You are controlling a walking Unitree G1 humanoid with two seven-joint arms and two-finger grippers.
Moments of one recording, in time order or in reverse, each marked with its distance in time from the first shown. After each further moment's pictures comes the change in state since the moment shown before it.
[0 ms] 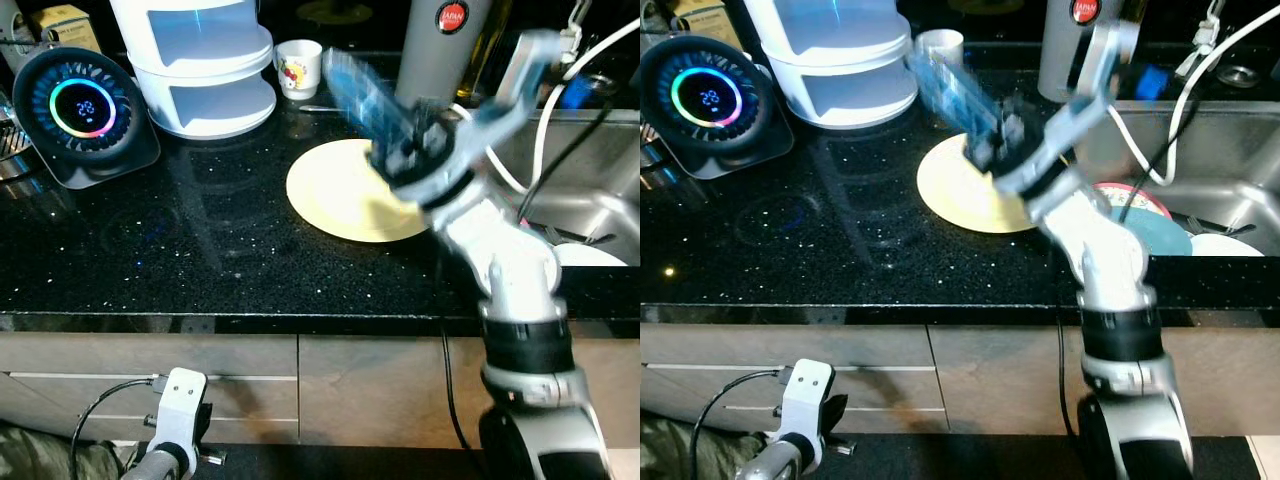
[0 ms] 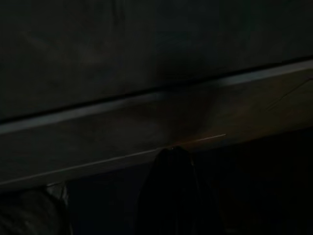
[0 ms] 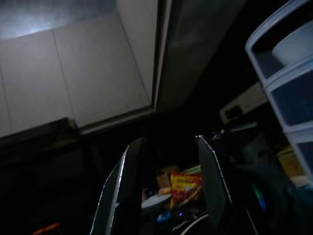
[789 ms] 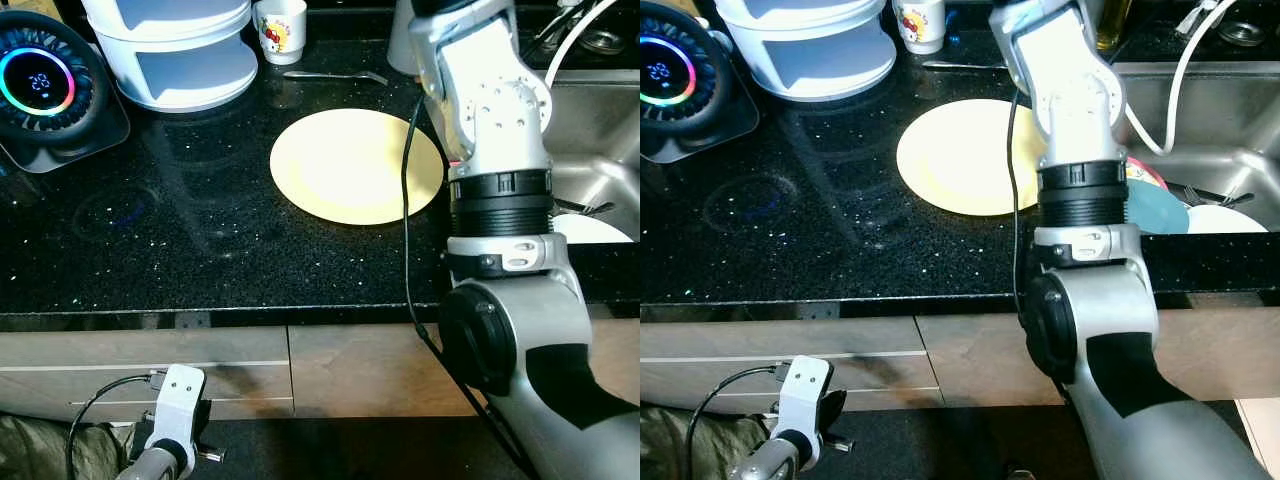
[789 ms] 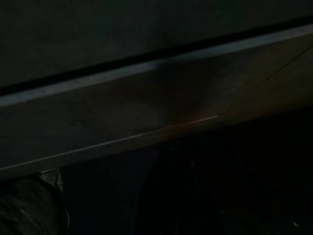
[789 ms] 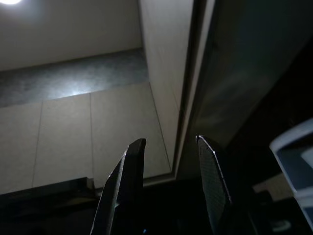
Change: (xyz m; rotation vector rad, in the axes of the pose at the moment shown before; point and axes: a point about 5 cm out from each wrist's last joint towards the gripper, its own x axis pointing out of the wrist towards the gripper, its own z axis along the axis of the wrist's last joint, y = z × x) left arm -0.008 -0.001 0.004 0.002 -0.001 -0.002; right arm 0.094 0.022 0.061 -0.008 -0.288 0.245
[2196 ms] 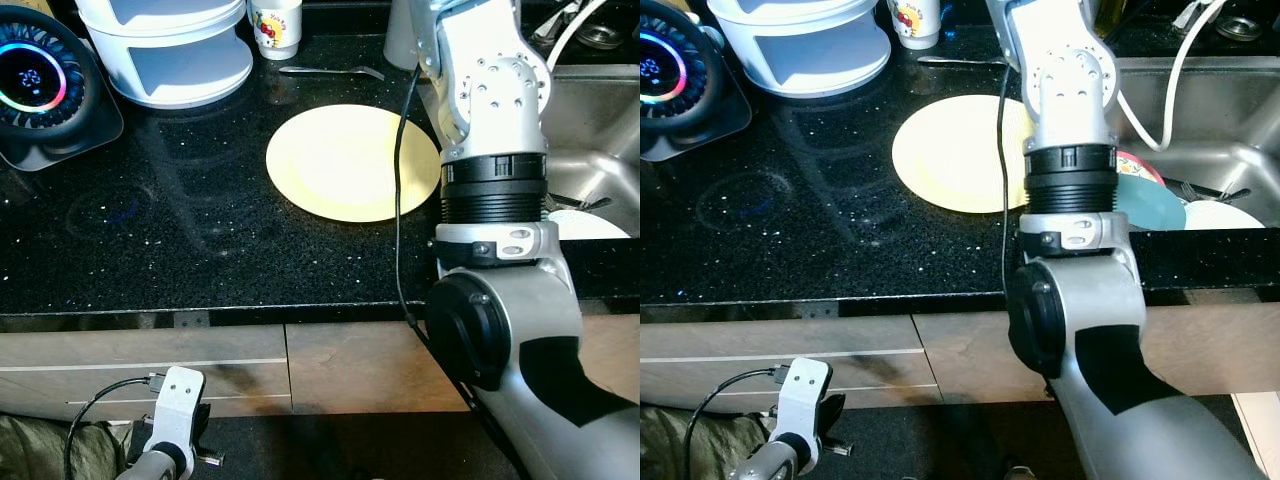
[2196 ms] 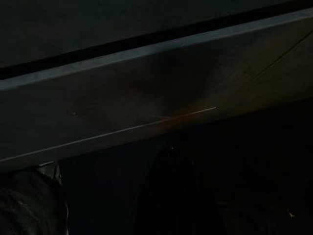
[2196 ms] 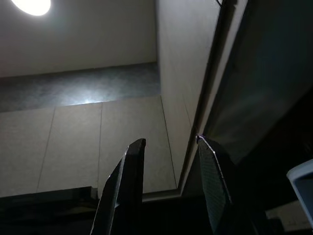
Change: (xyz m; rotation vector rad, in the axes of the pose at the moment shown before) left arm -0.003 -0.001 -0.002 -0.006 0.022 -0.002; right arm 0.009 0.012 0.002 -0.033 -0.056 0.069
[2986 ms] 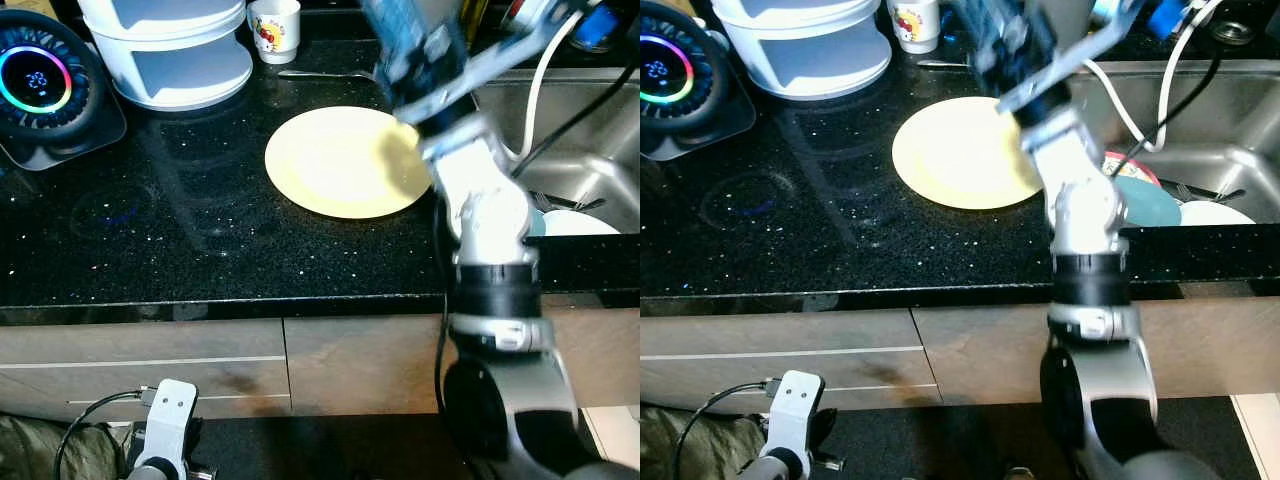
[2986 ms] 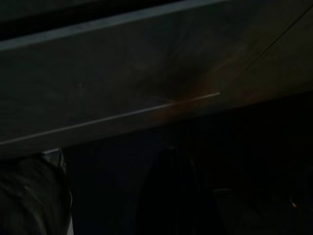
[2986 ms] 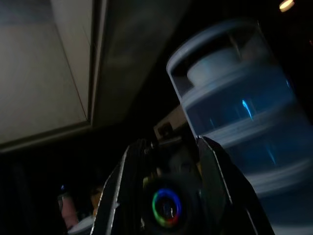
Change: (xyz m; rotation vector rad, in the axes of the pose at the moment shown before) left arm -0.009 0.004 -0.013 -0.008 0.033 0.021; right arm -0.129 -0.018 -0.023 -0.188 0.320 -0.446
